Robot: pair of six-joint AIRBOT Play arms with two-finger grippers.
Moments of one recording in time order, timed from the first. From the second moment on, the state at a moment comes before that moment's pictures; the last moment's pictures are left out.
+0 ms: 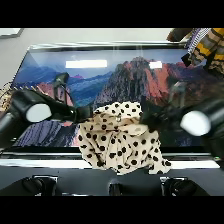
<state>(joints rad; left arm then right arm) -0.68 -1.14 1.30 1.53 -1.29 -2.30 0.54 -0.89 1.12 -1.57 1.39 2.23</state>
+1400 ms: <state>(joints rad) -0.09 -1.05 1.16 1.44 -1.23 -1.94 0.71 -0.96 0.92 -1.82 1.05 2.58</state>
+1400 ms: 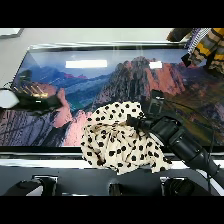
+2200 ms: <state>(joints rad) 0.73 -1.17 1.10 1.42 -1.12 -1.43 0.71 -0.97 0.92 -1.78 1.09 2.50</state>
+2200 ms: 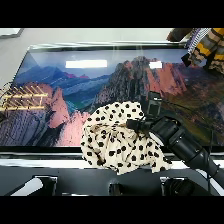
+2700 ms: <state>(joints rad) 0.78 -1.38 1.09 1.33 -1.06 -1.14 0.71 -0.97 0.92 -1.79 1.09 2.45</state>
